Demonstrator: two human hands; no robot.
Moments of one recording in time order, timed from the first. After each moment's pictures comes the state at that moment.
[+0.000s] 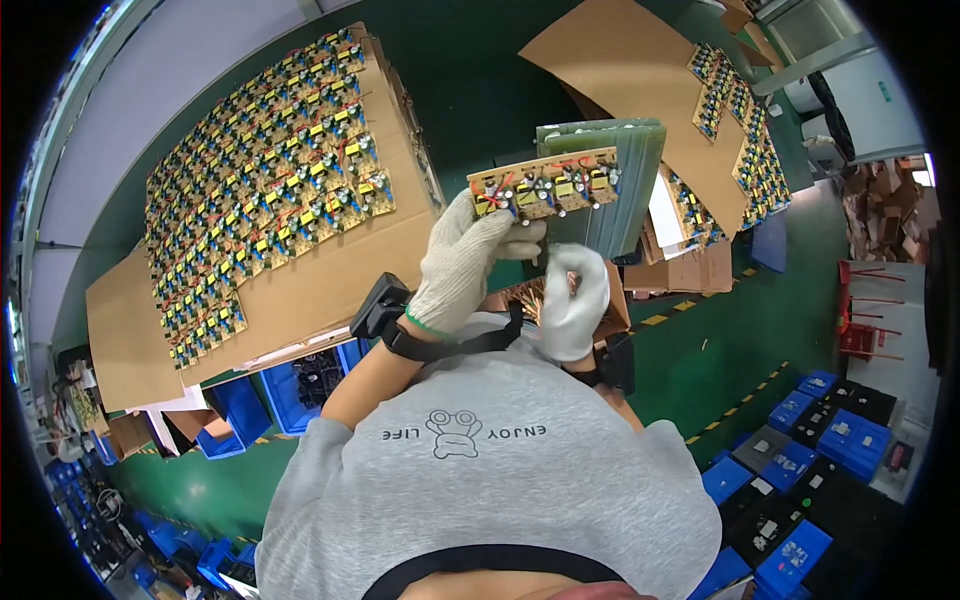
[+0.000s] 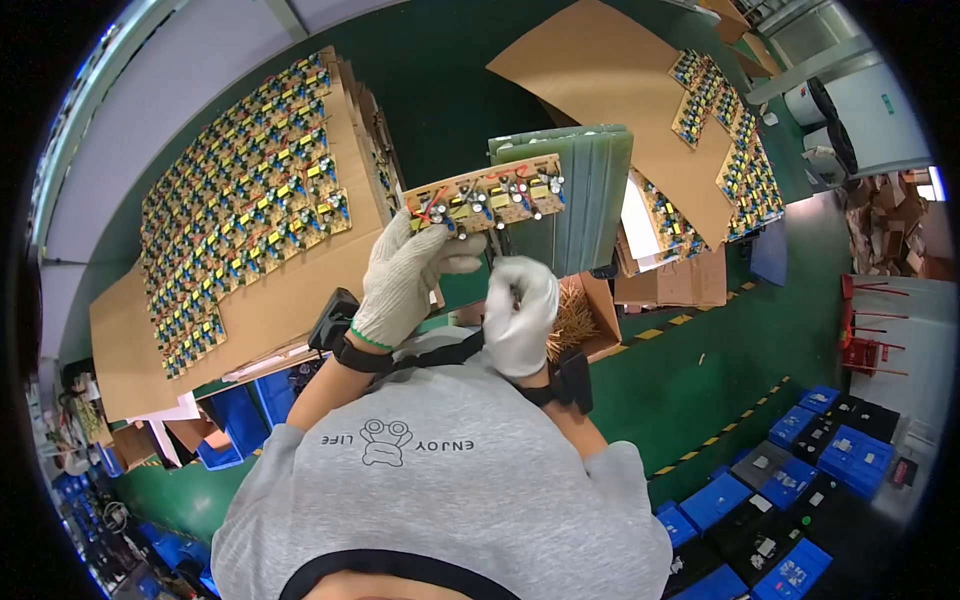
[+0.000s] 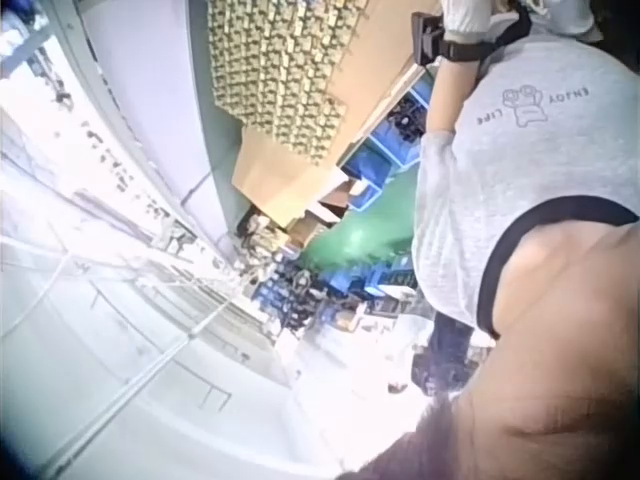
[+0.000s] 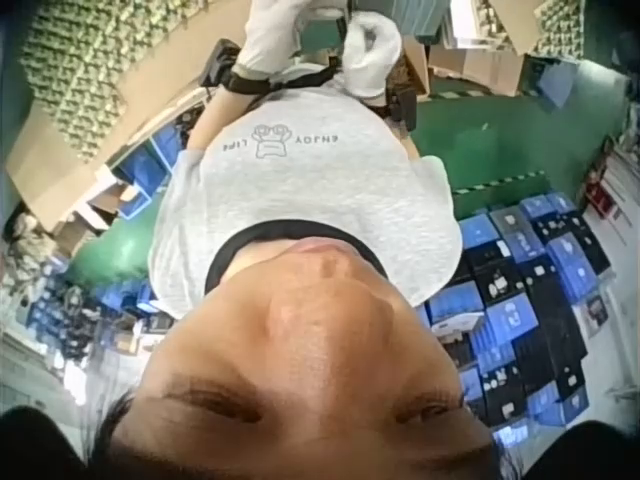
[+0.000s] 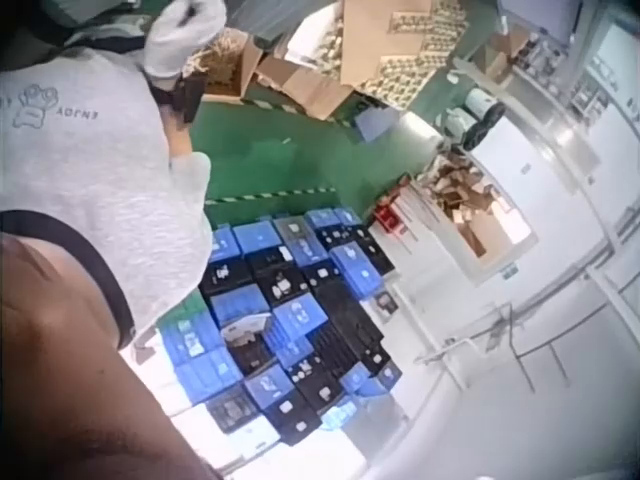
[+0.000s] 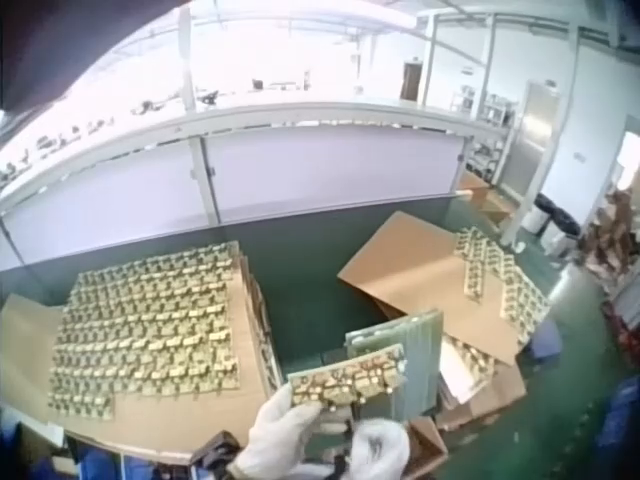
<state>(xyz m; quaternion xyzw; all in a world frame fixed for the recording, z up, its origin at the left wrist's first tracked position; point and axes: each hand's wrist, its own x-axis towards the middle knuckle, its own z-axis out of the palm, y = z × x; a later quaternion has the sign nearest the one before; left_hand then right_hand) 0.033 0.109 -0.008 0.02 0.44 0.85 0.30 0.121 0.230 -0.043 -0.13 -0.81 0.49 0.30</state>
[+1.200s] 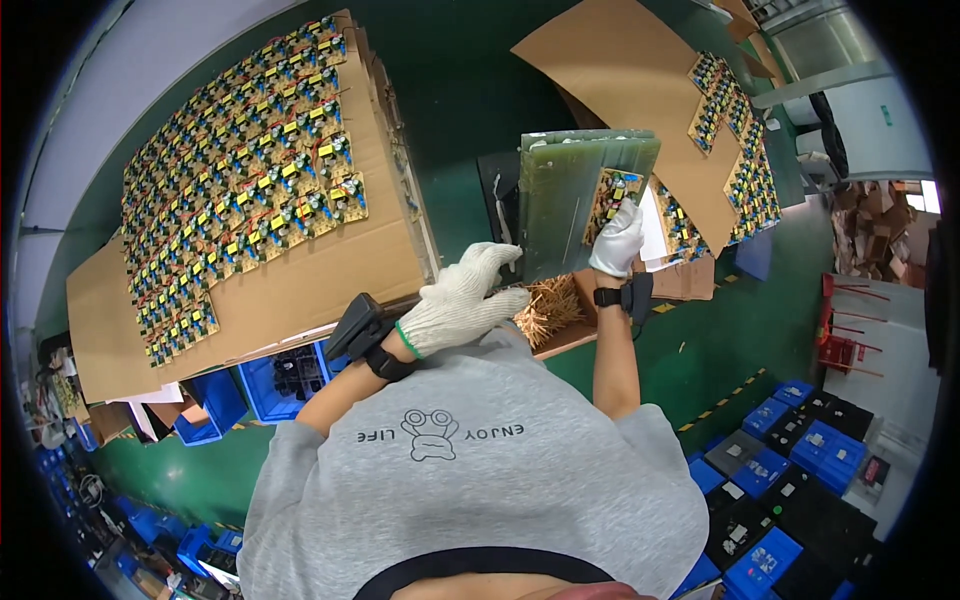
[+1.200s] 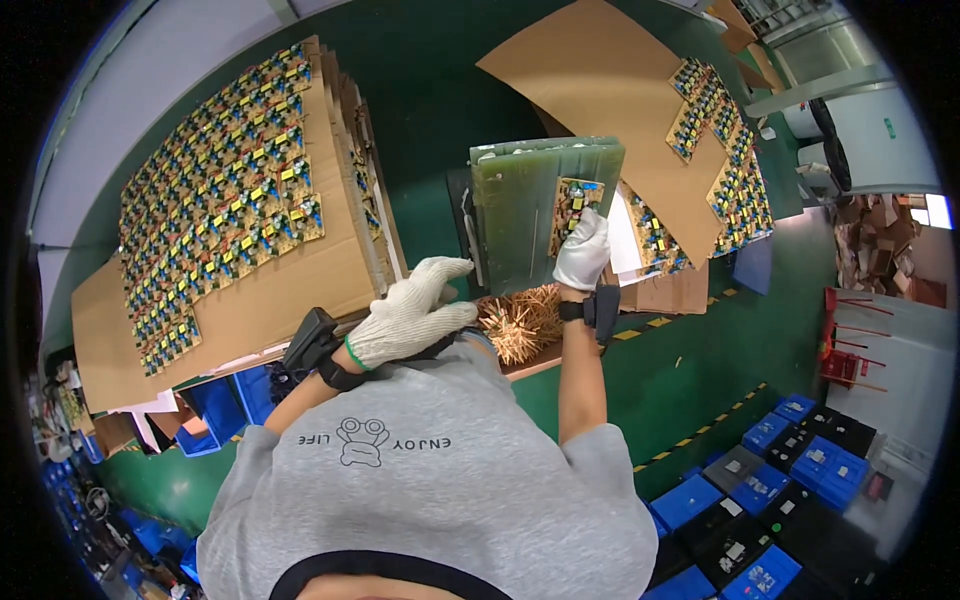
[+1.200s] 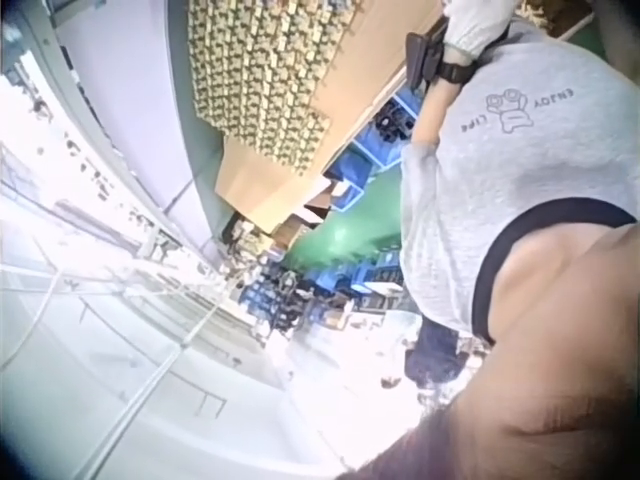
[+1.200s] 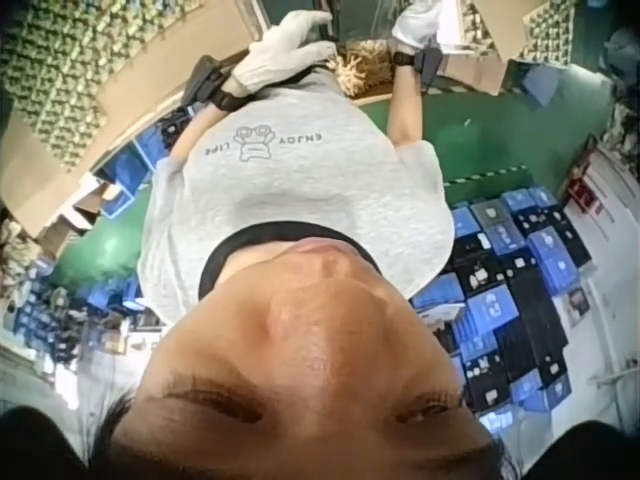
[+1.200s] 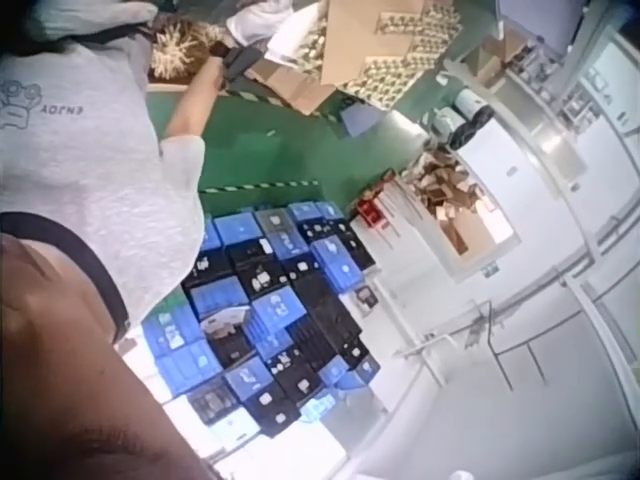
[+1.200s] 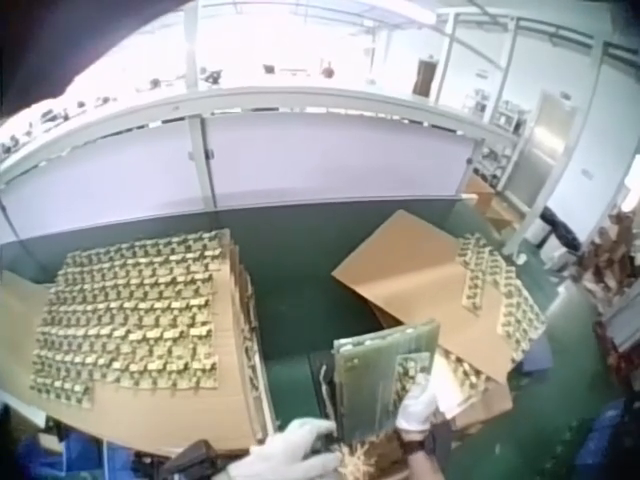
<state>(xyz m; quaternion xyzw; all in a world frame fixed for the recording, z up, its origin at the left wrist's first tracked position) 0.043 0.112 -0.029 0.25 0.79 0.44 0.35 0.064 0.375 -0.149 -0.27 -0.84 0.27 0.39</state>
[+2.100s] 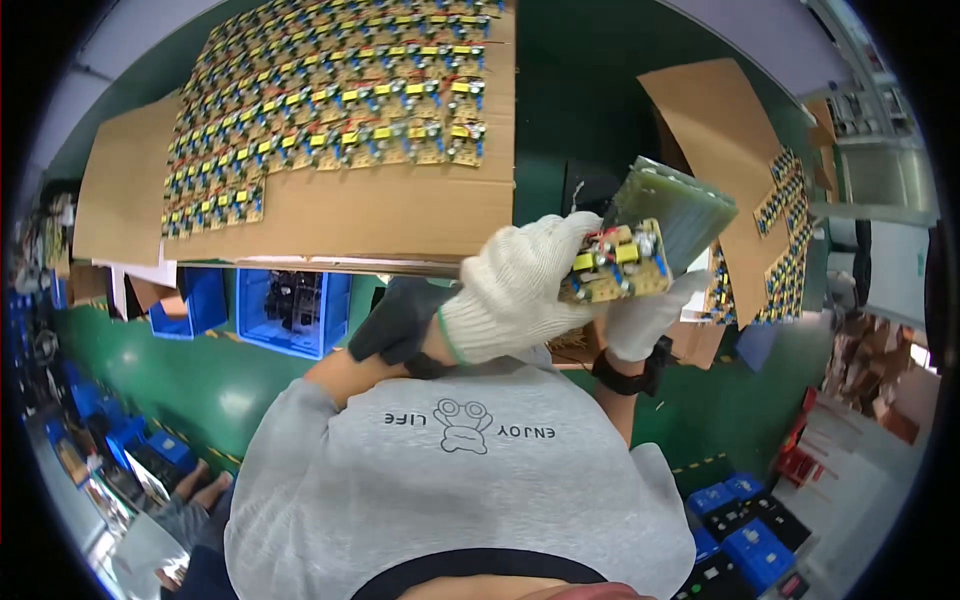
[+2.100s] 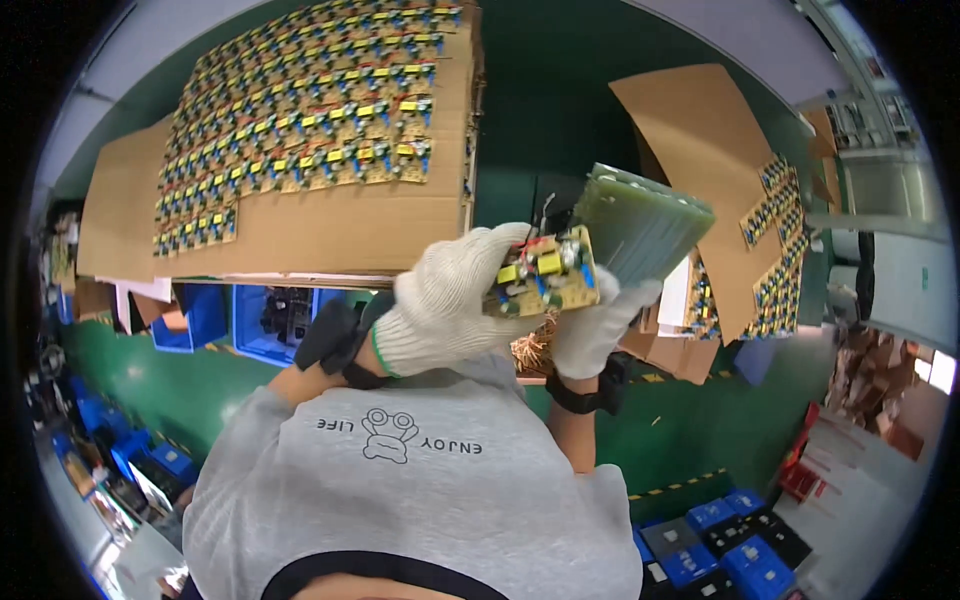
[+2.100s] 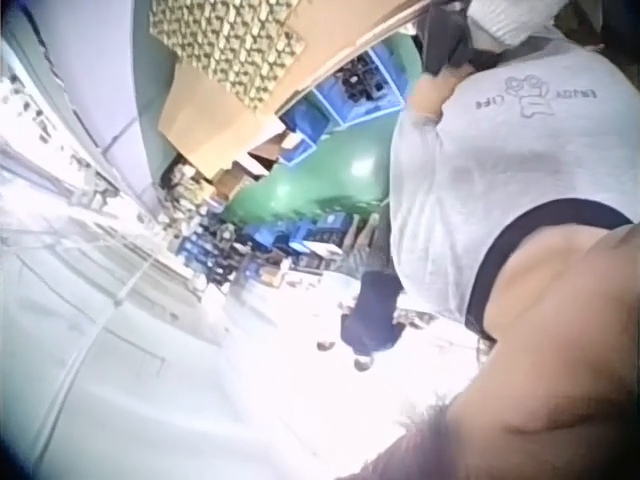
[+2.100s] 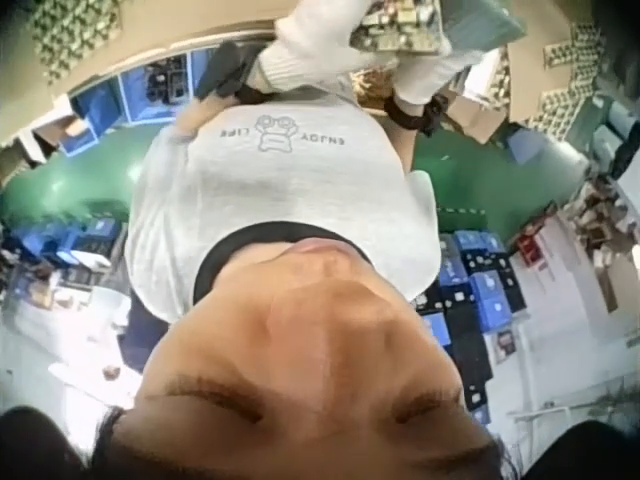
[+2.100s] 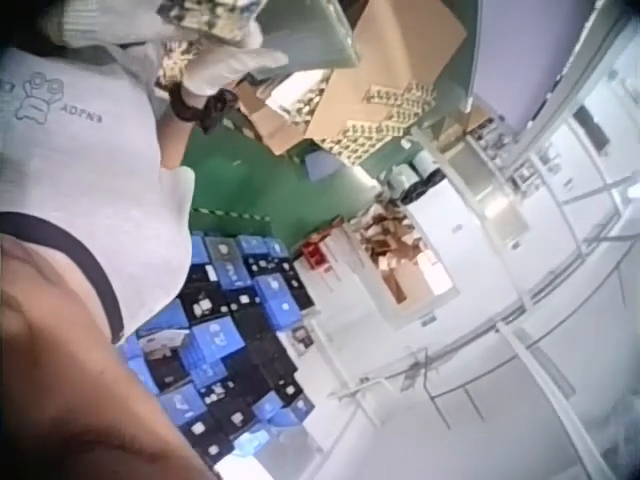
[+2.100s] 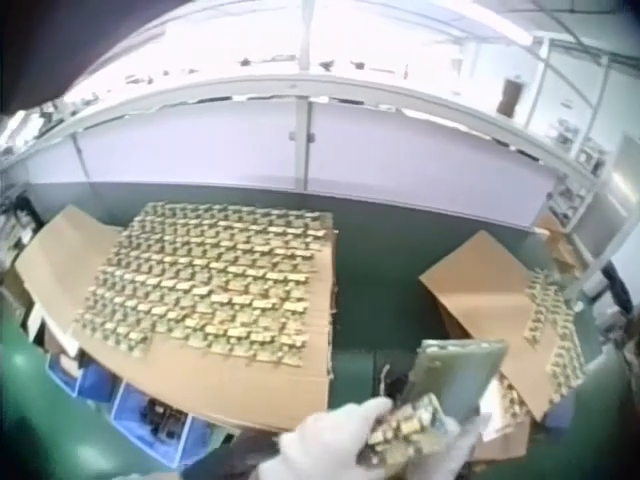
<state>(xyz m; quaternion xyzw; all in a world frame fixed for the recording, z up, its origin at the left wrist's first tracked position) 0.060 0.083 0.019 0.18 0.84 0.51 0.09 0.083 0.243 -0.013 -0.31 -0.75 0.57 0.14</state>
